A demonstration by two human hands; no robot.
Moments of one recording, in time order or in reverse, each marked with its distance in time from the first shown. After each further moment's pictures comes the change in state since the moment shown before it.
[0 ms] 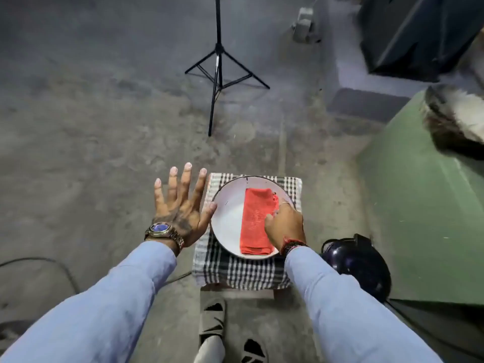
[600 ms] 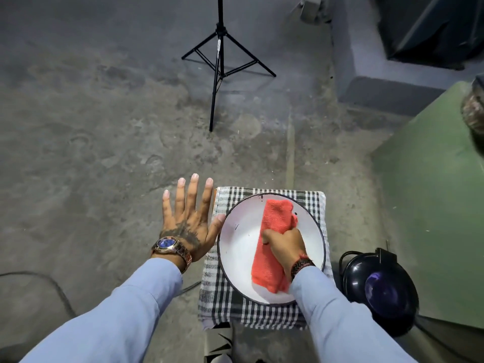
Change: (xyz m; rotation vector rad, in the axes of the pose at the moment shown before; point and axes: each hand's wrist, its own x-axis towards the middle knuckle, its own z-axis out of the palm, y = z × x) left_hand 0.082 -0.036 0.072 -0.043 -0.090 -0.026; right_hand 0.085 -0.007 0.084 0.508 -0.152 0.396
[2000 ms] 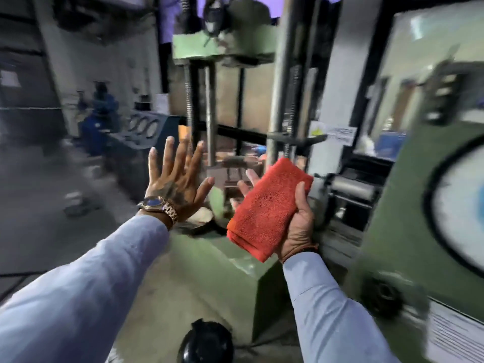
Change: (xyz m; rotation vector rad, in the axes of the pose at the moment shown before) left_hand -0.262 0.555 -0.484 -0.140 0.676 1.057; right_hand -0.525 0.049 -0.562 1.325 -0.166 -1.206
